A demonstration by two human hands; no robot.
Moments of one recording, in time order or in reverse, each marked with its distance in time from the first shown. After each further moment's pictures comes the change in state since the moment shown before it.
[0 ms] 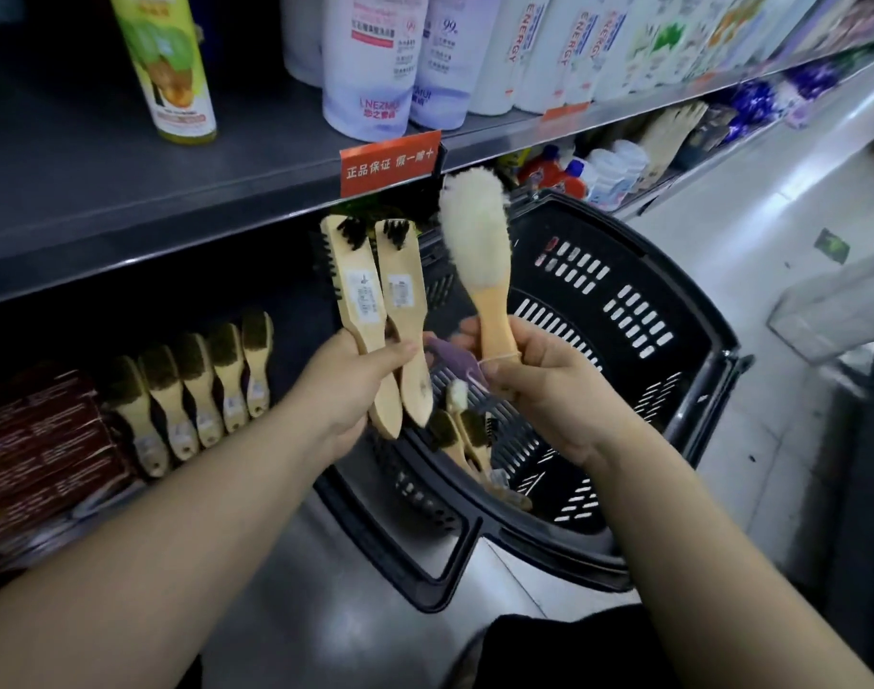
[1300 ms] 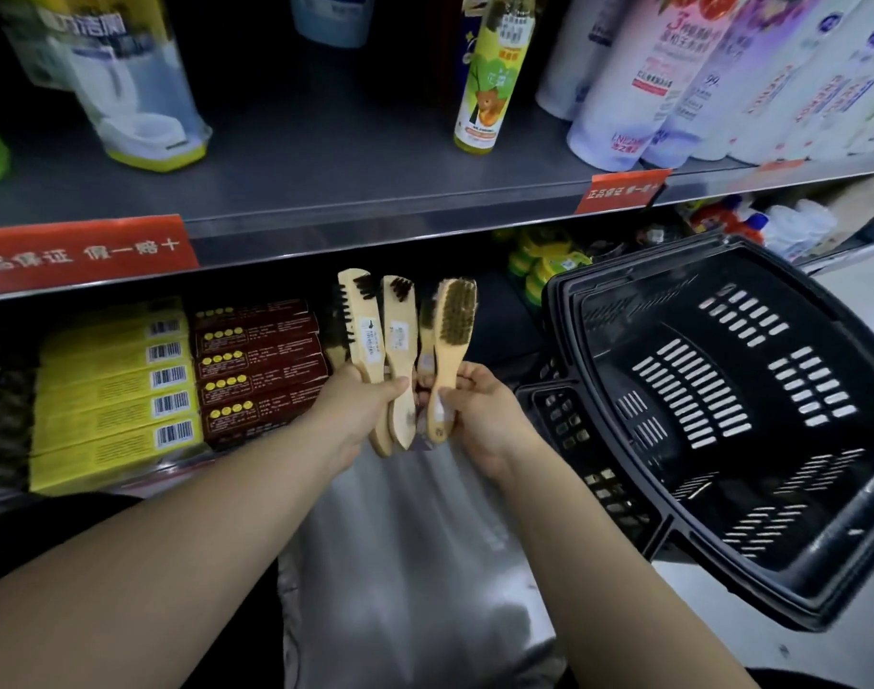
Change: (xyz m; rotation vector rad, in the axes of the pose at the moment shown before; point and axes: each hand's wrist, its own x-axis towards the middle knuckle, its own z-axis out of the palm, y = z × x) left_hand -0.067 -0.013 -0.170 0.138 0.481 -0.166; right_hand 0.059 0.092 0.198 0.188 0.036 0.284
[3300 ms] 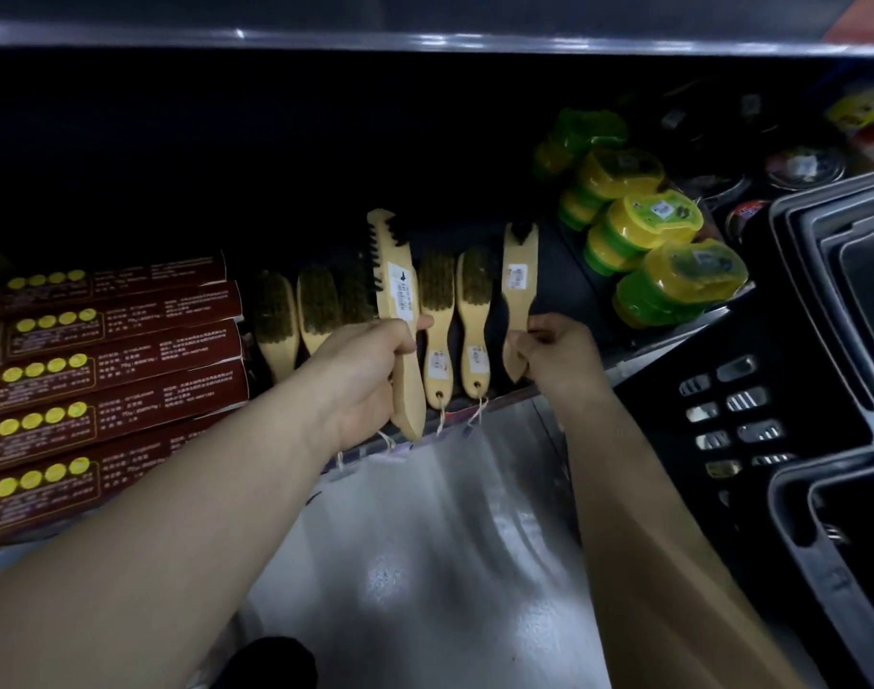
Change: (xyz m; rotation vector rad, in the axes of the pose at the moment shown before) left_hand 0.164 -0.021 0.042 -0.231 -0.168 -0.129; right_hand 0.211 0.028 -0.102 -0.691 0.384 -0.159
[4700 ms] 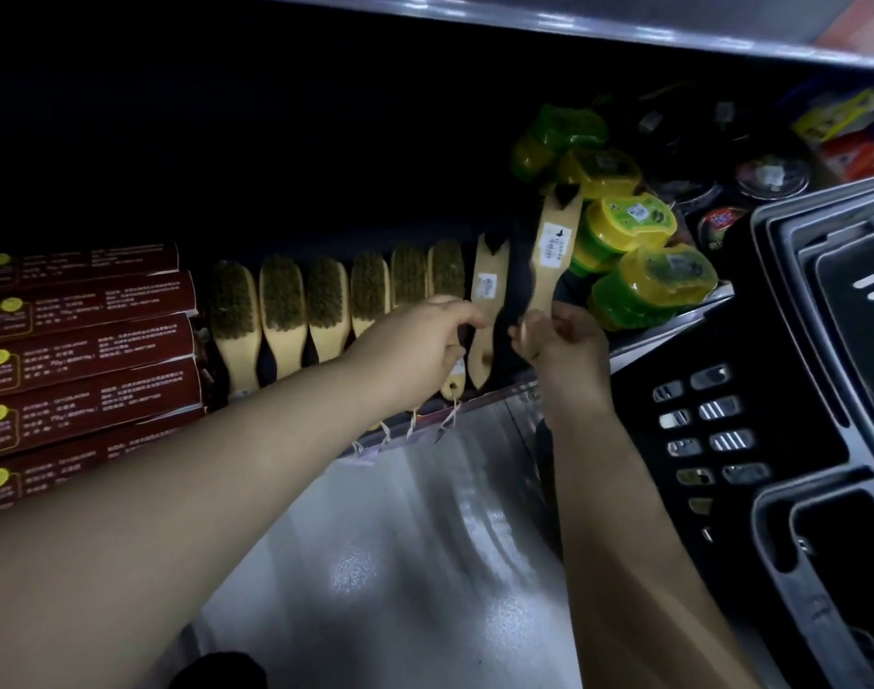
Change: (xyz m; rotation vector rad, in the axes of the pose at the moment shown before) left_hand 0.043 -0.007 0.030 1.278 -0.133 0.798; right_hand -0.004 0.001 -0.013 0.389 0.182 -0.043
